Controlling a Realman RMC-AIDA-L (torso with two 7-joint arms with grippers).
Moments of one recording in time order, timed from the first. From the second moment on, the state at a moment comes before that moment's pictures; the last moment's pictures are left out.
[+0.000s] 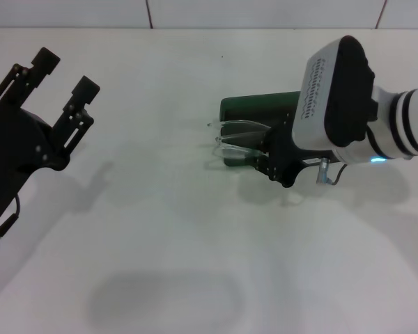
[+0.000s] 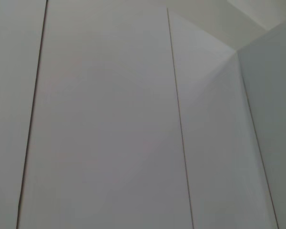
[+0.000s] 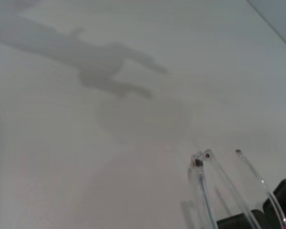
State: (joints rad) left arm -0.29 -2.09 1.14 0.19 0.80 1.84 -0.49; right arm 0.49 2.02 -1.77 -1.30 -2.20 -0.94 2.00
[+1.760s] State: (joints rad) left arm -0.28 -2.09 1.13 0.19 0.80 1.82 -0.49; right arm 0.45 2.03 -1.88 -1.30 -2.49 -0.76 2.07
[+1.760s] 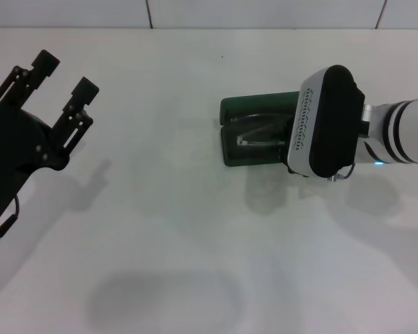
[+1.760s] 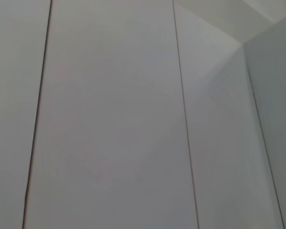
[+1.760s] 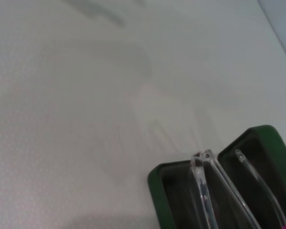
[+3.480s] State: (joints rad) left arm -0.25 -2.09 1.13 0.19 0.80 1.82 -0.49; right arm 0.41 2.03 -1.87 -1.38 -2.46 -0.85 2.08
